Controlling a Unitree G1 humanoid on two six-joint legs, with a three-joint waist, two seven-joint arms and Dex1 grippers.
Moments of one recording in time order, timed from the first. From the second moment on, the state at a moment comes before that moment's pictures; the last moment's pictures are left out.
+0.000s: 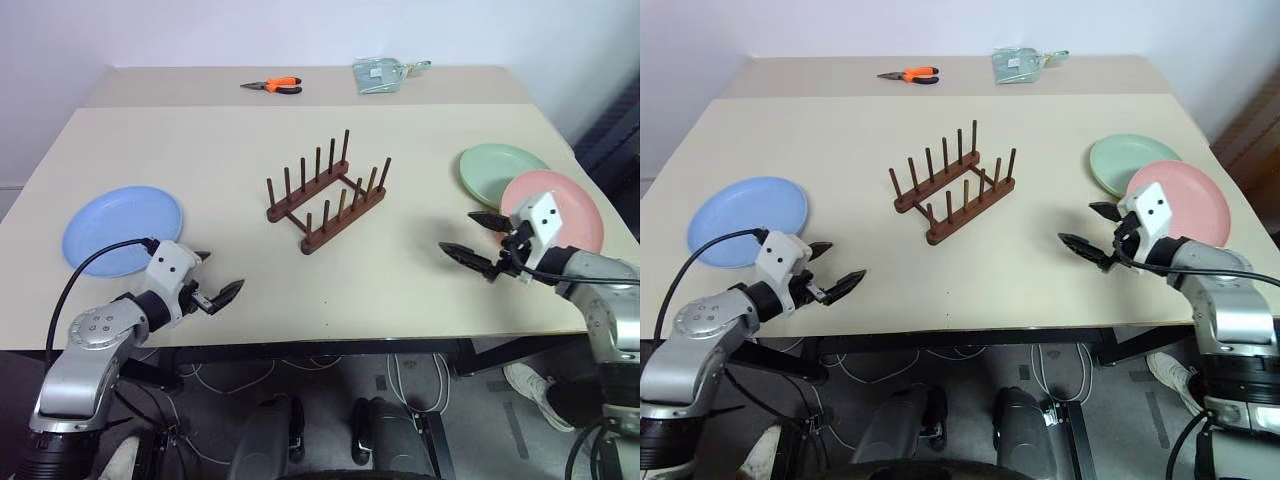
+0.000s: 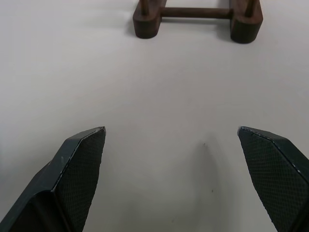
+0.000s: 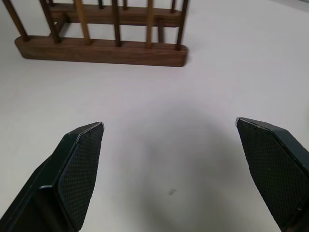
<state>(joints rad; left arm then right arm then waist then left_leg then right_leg) 0.01 0.62 0.17 -0.36 -0.29 0.49 -0.64 -0.28 -0.75 -0.20 0.04 0.38 0.35 0.89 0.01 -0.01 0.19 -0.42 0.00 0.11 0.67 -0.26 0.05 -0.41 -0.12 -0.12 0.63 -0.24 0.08</state>
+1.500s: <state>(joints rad) -0.51 0.34 -0.26 0.24 -0.12 0.17 -0.93 -0.08 -0.65 -0.18 -0.37 0.39 0.47 0.67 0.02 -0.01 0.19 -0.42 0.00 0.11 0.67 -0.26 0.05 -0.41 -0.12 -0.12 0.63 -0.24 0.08</state>
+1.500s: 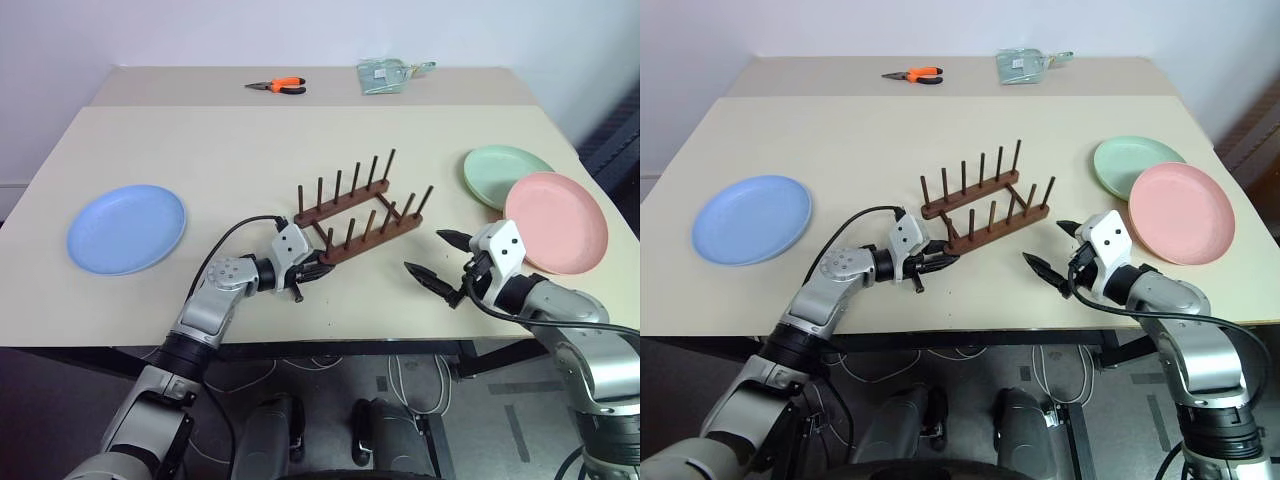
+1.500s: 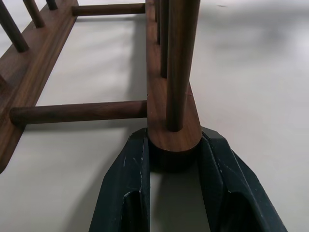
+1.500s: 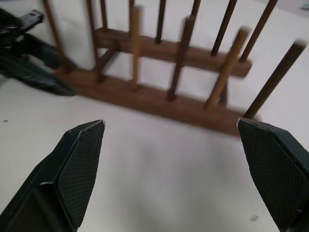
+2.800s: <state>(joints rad) -0.51 0.23 -0.30 0.06 0.01 0.53 -0.45 -0.47 -0.53 0.07 0.23 0.03 0.35 0.52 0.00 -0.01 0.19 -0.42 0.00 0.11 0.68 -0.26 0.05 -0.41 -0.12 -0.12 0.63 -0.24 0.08</state>
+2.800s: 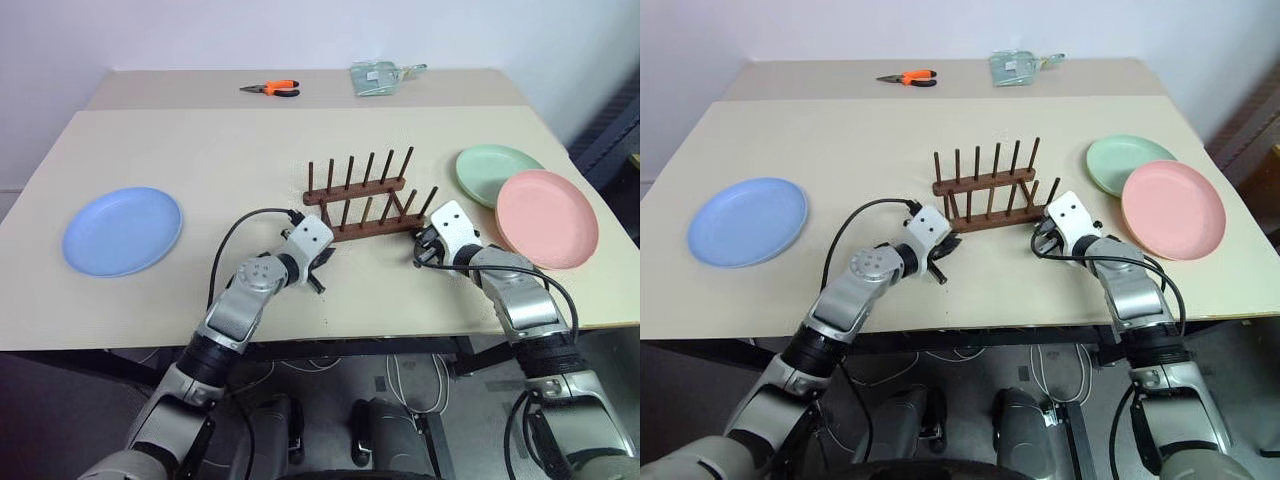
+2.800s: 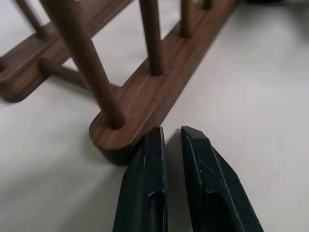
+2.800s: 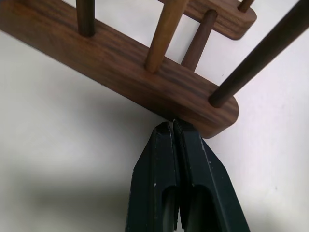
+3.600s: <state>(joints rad) -0.41 0.31 -0.27 -0.16 -0.07 0.49 -0.61 -0.28 -0.76 -0.12 0.20 -0.08 0.32 0.42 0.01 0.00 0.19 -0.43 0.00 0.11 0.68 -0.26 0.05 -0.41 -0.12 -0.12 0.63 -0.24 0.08</state>
